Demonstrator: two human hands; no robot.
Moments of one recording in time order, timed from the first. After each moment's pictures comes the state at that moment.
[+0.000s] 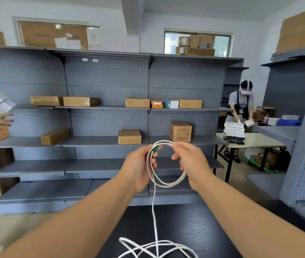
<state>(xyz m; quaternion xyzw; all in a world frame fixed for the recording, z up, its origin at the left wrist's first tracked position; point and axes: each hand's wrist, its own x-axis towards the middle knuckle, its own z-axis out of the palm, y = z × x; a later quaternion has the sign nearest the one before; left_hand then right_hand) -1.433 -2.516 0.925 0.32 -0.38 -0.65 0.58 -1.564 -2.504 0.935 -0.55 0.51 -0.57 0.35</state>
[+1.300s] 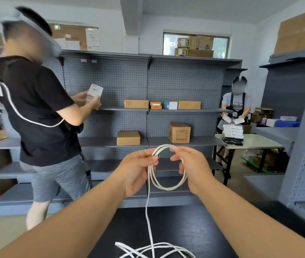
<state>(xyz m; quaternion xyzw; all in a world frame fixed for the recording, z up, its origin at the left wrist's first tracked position) -1.422 -2.512 0.922 0.28 -0.48 -0.64 0.53 -1.569 -2.505 0.930 -0.50 0.51 -0.58 0.39</state>
